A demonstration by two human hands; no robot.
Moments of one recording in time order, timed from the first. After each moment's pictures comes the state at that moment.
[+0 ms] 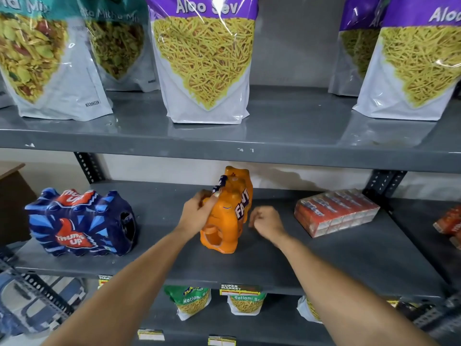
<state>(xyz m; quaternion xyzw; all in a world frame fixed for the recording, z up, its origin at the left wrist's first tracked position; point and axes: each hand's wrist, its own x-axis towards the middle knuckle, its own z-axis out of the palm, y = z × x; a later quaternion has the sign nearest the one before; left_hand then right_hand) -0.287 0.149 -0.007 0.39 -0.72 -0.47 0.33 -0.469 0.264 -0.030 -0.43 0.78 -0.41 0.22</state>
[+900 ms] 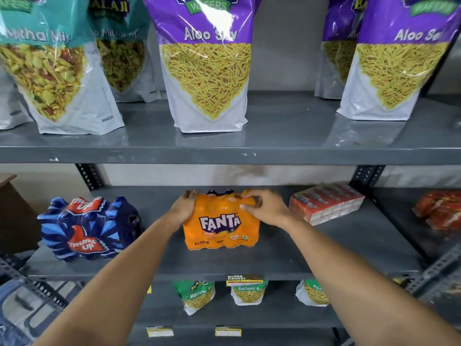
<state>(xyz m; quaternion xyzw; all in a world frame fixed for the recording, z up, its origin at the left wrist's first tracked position) -0.253 0.127 0.028 0.49 -0.70 -0.50 0.15 -0.458 0.288 0.031 -0.52 0.77 -0.33 0.17</state>
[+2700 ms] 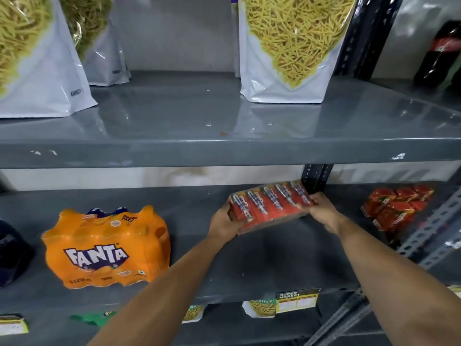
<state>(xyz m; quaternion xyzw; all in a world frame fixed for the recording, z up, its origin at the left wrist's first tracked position) -0.533 0.288 -0.049 0.36 -0.75 -0.52 0.19 -0.773 0.441 -0.030 -0.23 0.84 -0.43 0.24</state>
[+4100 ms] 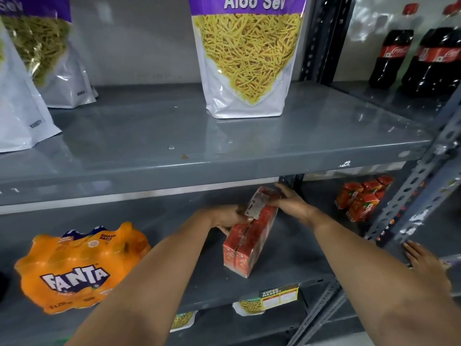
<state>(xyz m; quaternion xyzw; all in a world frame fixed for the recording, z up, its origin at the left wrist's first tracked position) -0.582 0.289 0.018 0.19 -0.82 -0.51 -0.19 -0.755 0.440 0.000 -0.28 0.81 -0.43 0.29</state>
